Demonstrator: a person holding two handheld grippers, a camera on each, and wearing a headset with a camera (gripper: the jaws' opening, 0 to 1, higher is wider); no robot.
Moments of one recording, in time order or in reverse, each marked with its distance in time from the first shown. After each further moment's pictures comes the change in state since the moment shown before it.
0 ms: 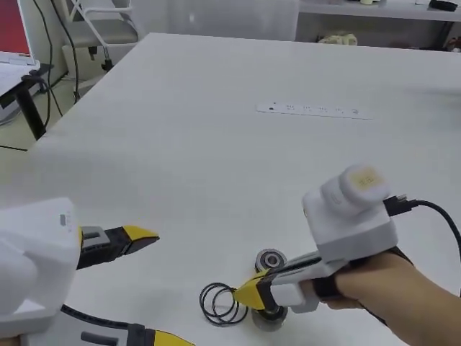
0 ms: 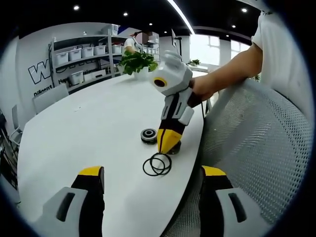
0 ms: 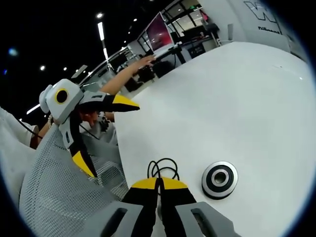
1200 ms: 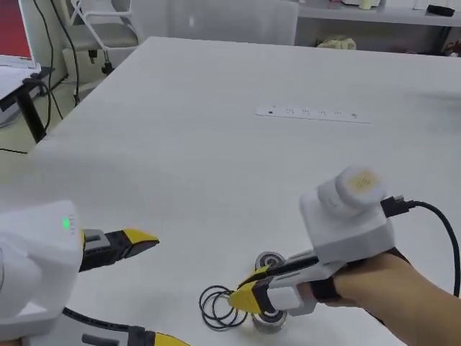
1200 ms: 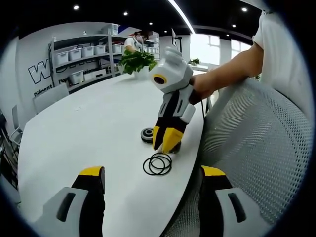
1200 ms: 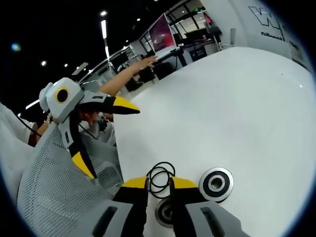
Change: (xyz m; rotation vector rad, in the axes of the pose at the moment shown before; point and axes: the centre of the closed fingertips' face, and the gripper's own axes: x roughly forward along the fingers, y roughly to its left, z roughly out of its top) left arm 0.000 0.000 -0.001 0.000 0.006 0.004; right arm -0.003 -0.003 0.008 -0.038 -0.017 -0.021
